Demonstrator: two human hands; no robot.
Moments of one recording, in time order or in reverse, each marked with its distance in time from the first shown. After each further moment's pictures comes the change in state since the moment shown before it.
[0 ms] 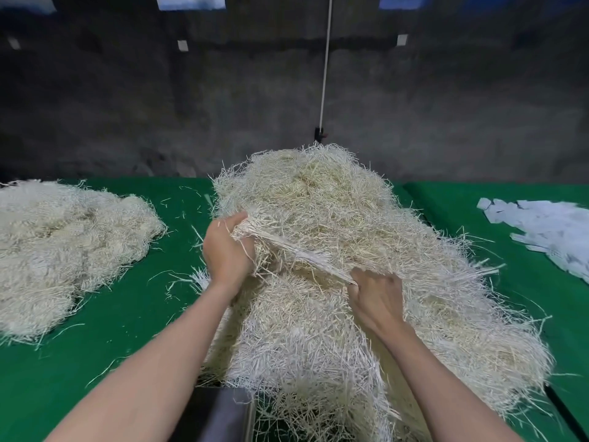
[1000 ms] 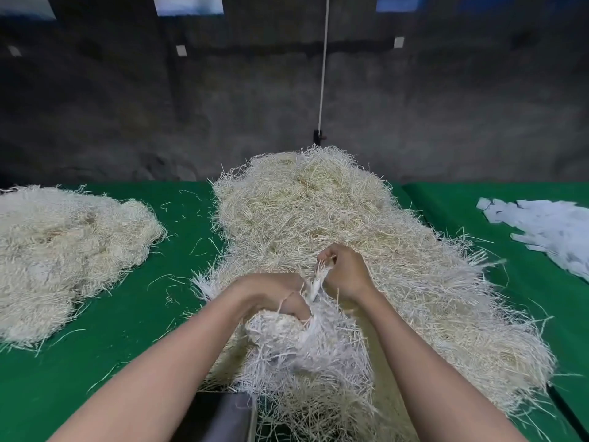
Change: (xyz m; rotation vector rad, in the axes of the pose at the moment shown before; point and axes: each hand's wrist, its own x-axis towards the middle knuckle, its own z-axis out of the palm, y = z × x) left_hand -0.030 0.044 0.001 0.492 -1.468 0.076; right_hand 0.045 -0.047 -0.012 0.611 -0.229 0.223
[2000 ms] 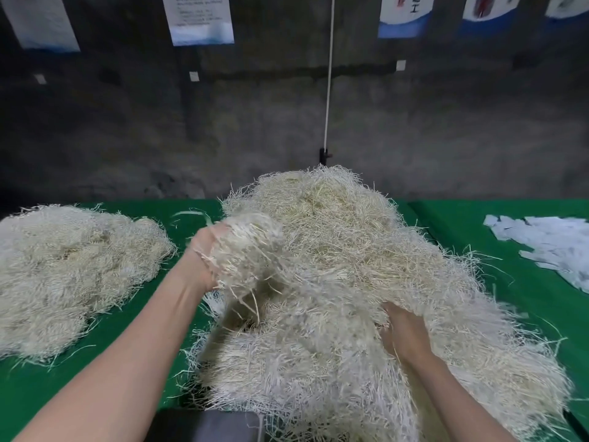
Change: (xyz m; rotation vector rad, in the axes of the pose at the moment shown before) left_hand -0.041 -0.051 -0.059 -1.523 0.764 0.104; right_hand -0.034 0.095 -0.027 -0.375 0.025 0.114
